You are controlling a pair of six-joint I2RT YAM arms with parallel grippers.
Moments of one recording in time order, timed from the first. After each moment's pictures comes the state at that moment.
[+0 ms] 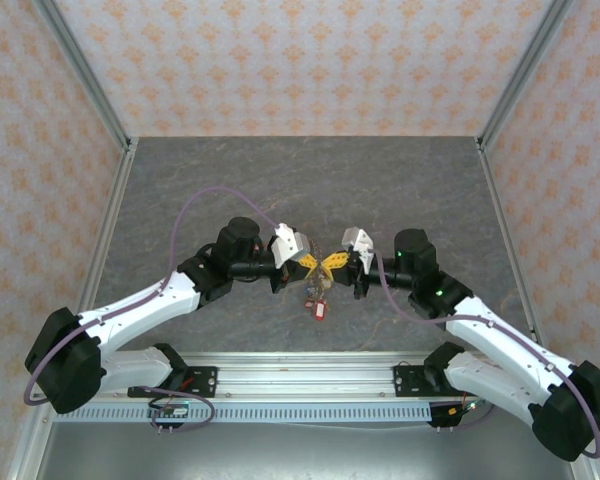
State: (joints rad) left arm -0.69 1.20 0.74 0.02 0.55 0.17; right arm 0.62 0.88 0.58 -0.01 -0.64 -0.10
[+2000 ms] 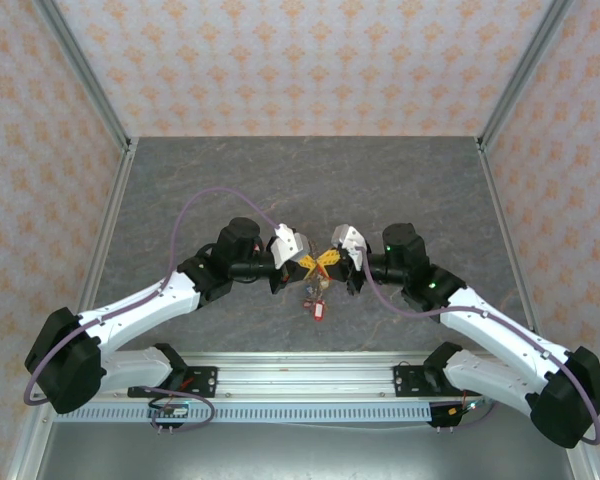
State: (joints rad) left arm -0.69 1.20 0.74 0.00 0.54 0.17; right arm 0.67 0.95 0.65 -0.09 -0.51 -0.17
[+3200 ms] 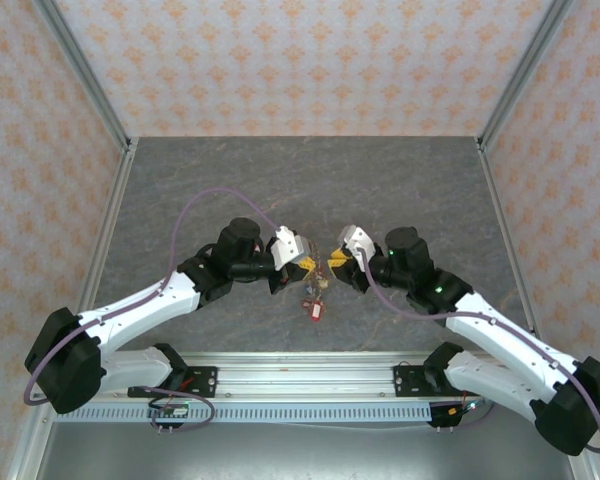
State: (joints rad) left arm -0.69 1.20 0.74 -0.03 0.53 0.24; right arm 0.67 0.89 0.65 -0.22 -0.36 -0.20
